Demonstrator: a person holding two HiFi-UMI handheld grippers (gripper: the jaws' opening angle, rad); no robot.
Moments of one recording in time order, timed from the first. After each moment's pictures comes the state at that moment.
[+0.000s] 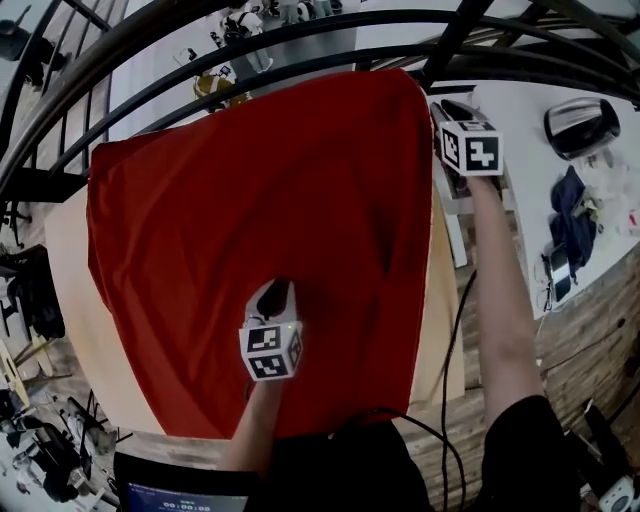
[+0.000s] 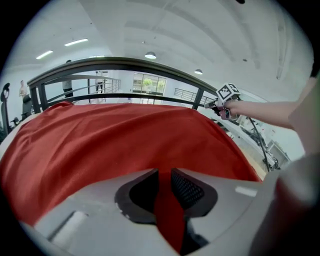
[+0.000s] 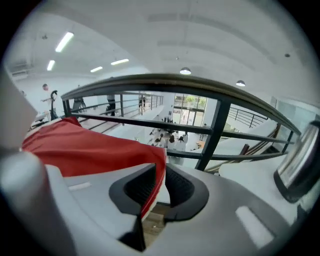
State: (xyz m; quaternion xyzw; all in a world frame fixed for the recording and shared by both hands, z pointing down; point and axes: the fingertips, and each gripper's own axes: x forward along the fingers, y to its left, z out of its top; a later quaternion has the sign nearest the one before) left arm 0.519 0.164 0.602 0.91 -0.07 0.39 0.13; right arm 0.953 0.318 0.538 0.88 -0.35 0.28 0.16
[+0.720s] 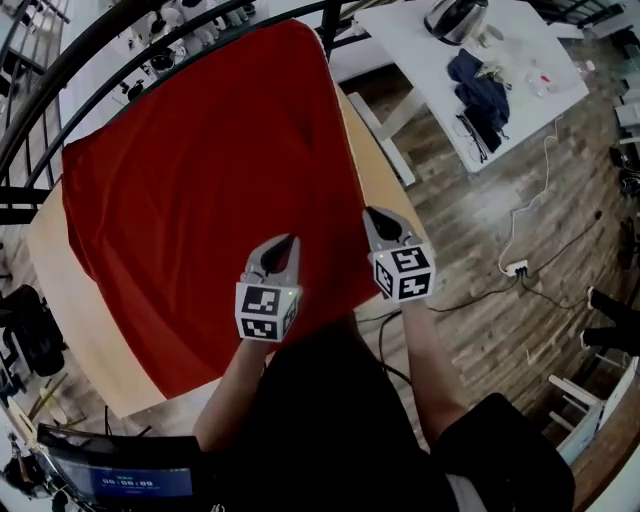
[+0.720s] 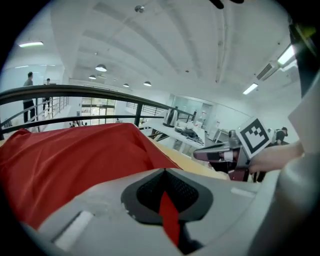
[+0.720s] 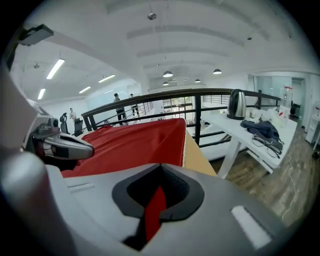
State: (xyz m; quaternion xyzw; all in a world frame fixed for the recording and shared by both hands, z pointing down) left arm 0.407 0.337 0.497 0.93 0.20 0.31 0.06; right arm 0.472 0.469 0.518 0.90 -0.31 0.31 0.02
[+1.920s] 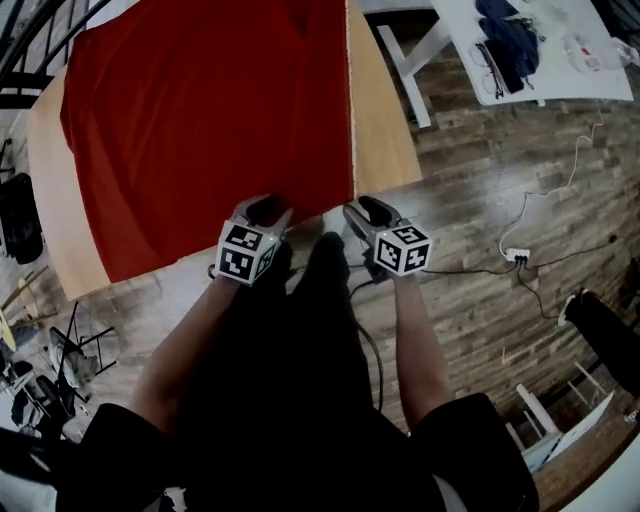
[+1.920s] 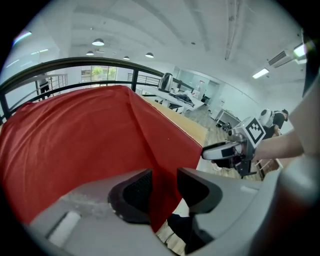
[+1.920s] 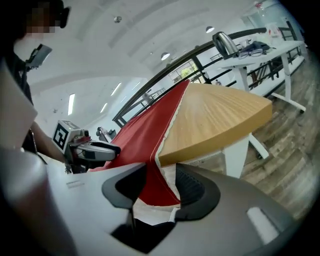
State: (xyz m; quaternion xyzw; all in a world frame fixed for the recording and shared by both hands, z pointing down) left arm 0.246 0.439 0.605 0.87 0.19 0.45 0.05; right arm 0.284 0.575 0.642 0.77 -0.44 0.43 -0.15
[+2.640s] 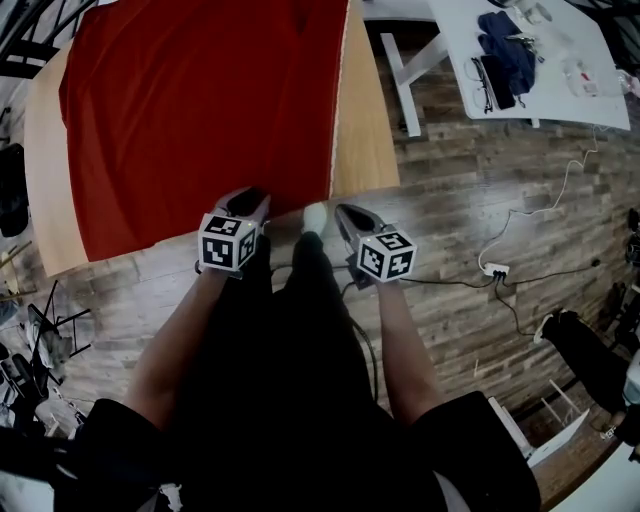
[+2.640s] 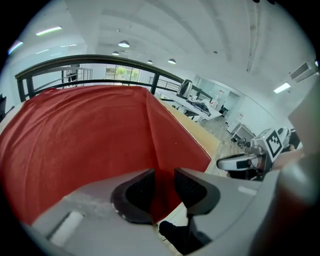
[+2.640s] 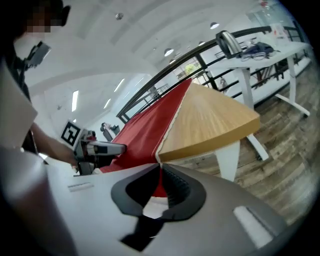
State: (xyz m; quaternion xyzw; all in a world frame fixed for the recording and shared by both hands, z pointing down) left arm 0.252 0.435 0.608 0.89 0.08 0.44 0.12; right arm 0.283 0.592 0.627 0.75 -0.48 0.44 -0.14
